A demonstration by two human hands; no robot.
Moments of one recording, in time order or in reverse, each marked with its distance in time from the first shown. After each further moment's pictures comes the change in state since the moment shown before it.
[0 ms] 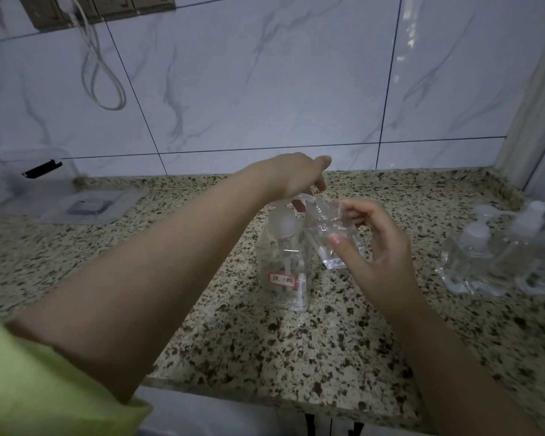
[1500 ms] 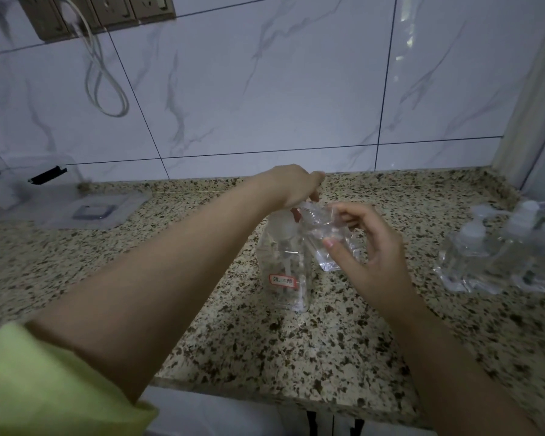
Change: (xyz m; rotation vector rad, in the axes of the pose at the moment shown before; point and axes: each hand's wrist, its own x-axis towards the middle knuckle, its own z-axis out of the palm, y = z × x) left_hand -0.004 0.000 0.008 0.100 0.029 -0.042; right_hand 0.000 0.001 0.000 -0.025 -0.025 0.005
